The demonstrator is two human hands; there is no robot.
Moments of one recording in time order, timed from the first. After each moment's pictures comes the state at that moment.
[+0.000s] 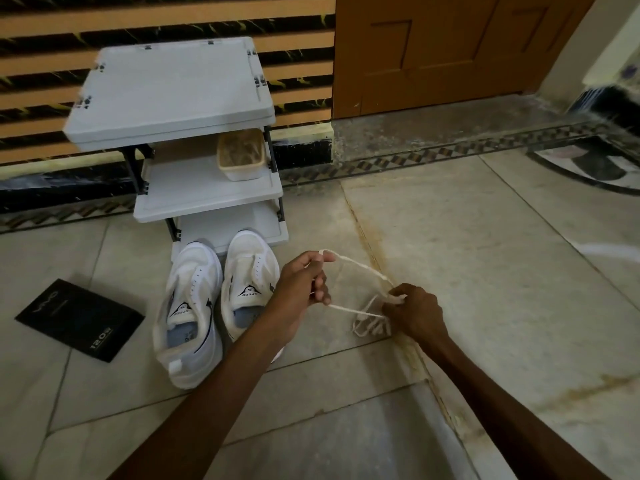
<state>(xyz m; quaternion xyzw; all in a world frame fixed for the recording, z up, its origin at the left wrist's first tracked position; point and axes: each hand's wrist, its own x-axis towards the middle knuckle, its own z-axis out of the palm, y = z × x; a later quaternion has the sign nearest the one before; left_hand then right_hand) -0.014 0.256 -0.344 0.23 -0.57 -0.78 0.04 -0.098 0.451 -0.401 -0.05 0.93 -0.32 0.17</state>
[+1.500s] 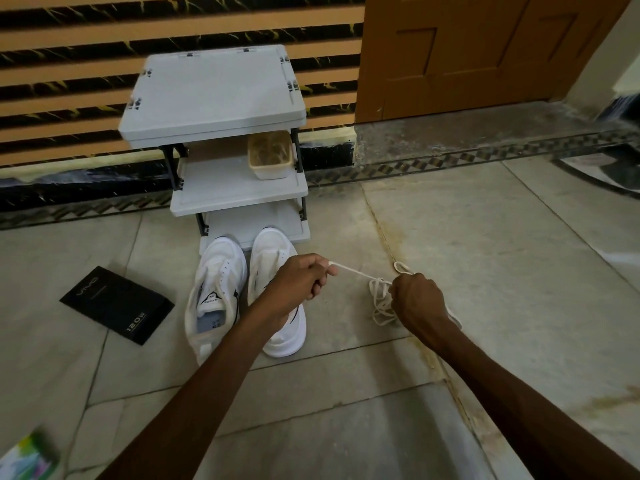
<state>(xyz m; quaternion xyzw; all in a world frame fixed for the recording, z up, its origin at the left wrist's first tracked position) 0.013 0.222 -0.324 0.24 -0.72 -0.65 -0.01 -0.090 0.413 -0.376 -0.23 0.97 -0.04 0.06</state>
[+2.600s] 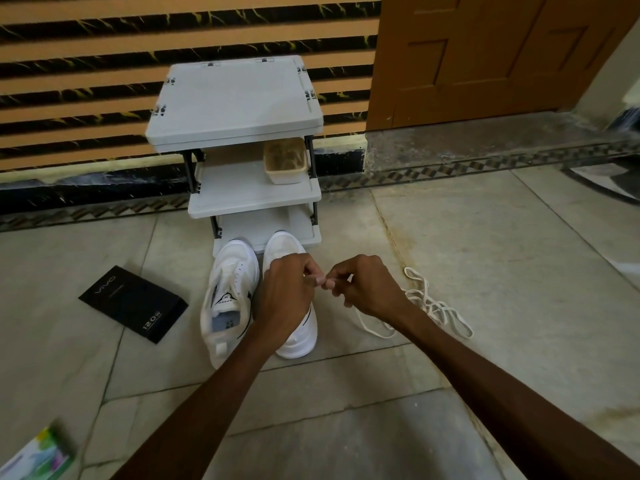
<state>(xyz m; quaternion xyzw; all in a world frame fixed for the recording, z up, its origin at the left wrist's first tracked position) 0.039 0.212 -0.316 0.23 -0.88 -0.38 0.14 -0.056 0.339 -0.325 -0.38 0.83 -0.36 0.17</state>
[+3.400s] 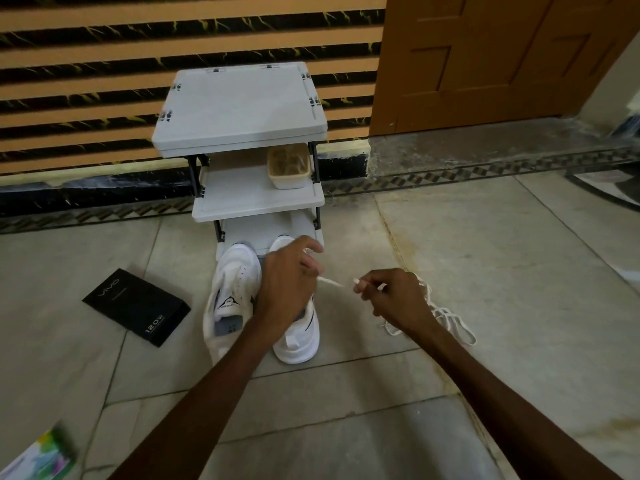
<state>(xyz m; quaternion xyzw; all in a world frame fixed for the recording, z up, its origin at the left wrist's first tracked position) 0.029 0.200 -0.310 0.19 -0.88 -0.38 0.23 -0.063 0.370 -0.337 -0.27 0.87 -0.39 0.13</state>
